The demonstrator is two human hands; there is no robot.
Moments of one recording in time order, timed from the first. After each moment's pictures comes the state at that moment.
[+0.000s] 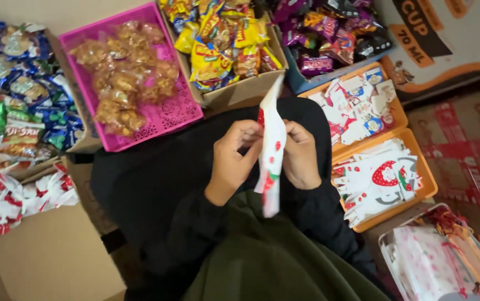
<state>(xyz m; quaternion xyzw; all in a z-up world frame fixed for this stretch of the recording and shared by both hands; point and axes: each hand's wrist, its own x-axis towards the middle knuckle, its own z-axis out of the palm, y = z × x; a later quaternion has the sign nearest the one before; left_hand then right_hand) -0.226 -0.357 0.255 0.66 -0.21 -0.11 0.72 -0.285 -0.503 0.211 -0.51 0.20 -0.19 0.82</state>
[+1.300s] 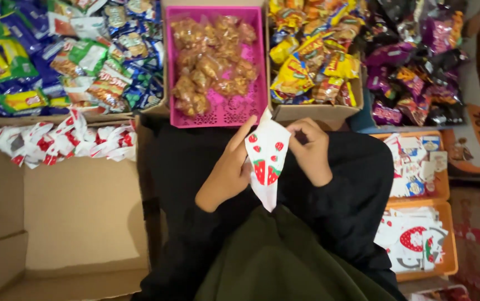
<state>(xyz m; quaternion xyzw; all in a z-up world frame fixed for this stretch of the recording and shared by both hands) -0.193 -0.187 0.250 0.75 -0.30 -0.01 0.59 -0.184 -0.414 0.213 -0.84 -0.05 -0.15 0.52</state>
